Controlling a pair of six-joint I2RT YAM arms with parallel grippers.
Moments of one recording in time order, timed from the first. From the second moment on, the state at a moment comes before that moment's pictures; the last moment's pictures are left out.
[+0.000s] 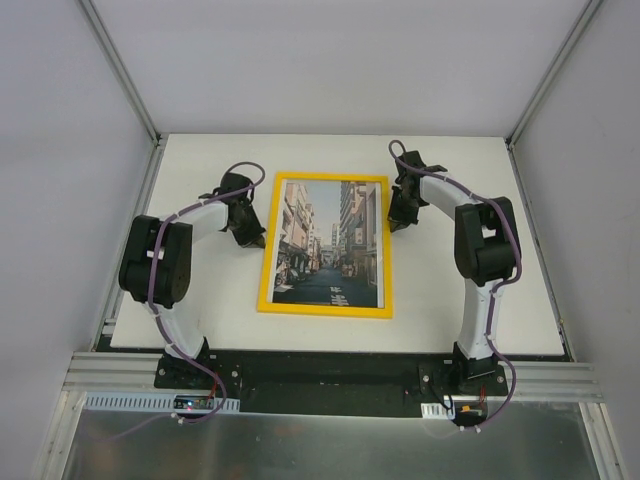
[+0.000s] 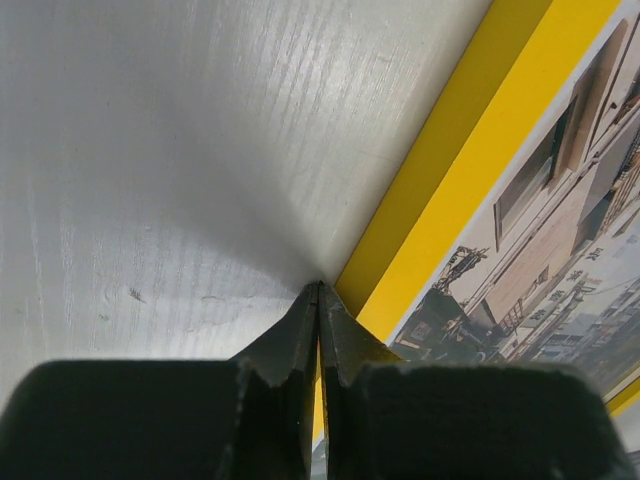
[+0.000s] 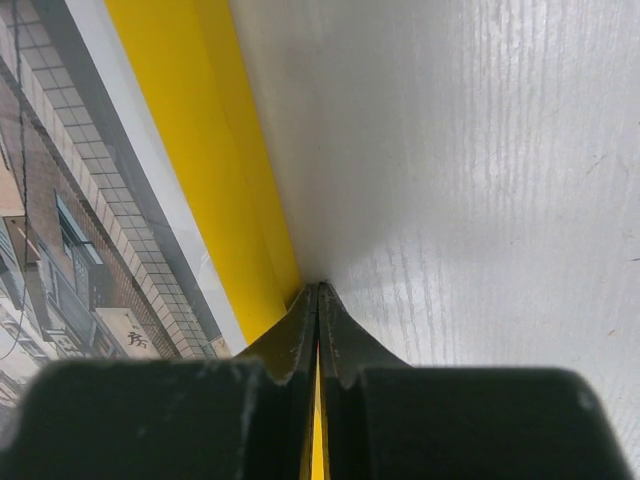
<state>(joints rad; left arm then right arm) -0.21 1.80 1.09 -0.47 0.19 -0.68 0.29 2.08 1.53 -0.73 -0.05 0.49</state>
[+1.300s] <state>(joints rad) -0.22 0.92 0.89 -0.63 0.15 -0.58 0.18 0.90 0.92 -0.68 -0.06 0.46</state>
